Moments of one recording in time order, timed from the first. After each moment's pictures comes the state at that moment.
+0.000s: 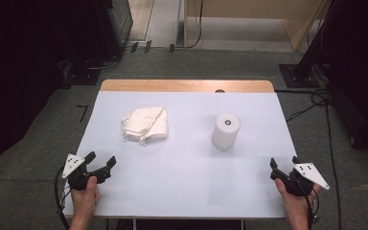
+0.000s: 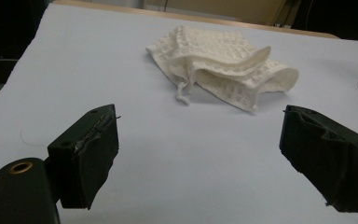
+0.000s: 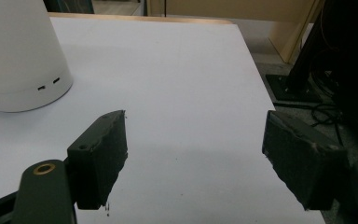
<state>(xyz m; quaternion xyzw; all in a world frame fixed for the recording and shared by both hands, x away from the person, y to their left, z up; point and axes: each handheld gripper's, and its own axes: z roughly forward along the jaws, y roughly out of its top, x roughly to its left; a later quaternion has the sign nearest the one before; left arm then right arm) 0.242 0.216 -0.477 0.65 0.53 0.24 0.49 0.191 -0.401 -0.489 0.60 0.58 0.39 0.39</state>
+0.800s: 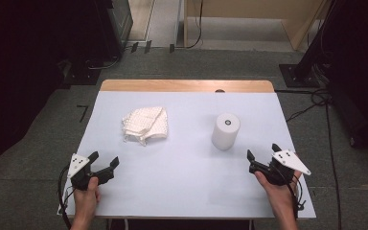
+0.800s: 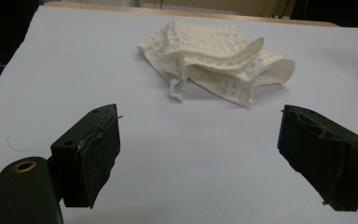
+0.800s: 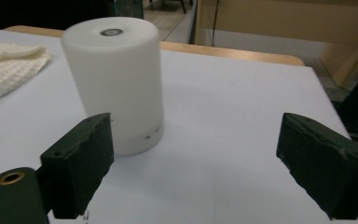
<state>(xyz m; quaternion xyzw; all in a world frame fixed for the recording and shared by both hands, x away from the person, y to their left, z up) 0.242 0.208 -0.479 0.67 0.52 0.25 0.48 0.215 -0.338 -0.443 0.53 0.63 0.44 0.35</state>
